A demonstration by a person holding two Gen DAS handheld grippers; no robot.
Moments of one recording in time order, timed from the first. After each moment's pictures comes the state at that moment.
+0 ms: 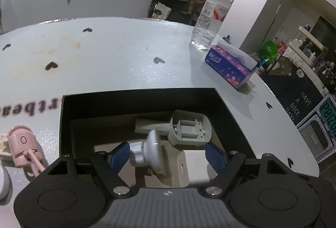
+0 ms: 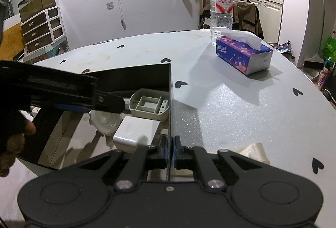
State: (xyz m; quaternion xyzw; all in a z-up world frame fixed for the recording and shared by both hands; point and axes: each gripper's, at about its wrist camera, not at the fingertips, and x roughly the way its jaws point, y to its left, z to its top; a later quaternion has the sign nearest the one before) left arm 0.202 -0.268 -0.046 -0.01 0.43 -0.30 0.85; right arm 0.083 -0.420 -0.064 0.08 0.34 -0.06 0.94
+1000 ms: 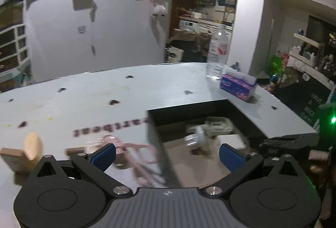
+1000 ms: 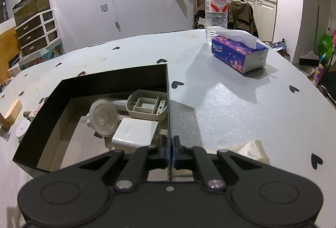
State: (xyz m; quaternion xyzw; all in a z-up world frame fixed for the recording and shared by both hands) left arm 0.111 -0.154 0.004 0.06 0.30 -0.25 0.92; right arm 0.083 -0.418 -0.064 0.09 0.34 -0.08 0.93
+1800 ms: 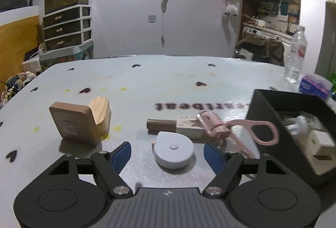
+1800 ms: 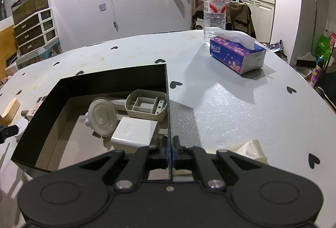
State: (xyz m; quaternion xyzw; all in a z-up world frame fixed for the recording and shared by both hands) left arm 0.156 -0.082 -0.065 0.03 0.30 -0.08 0.95; right arm 0.082 -0.415 -0.063 0.09 0.34 -0.09 0.93
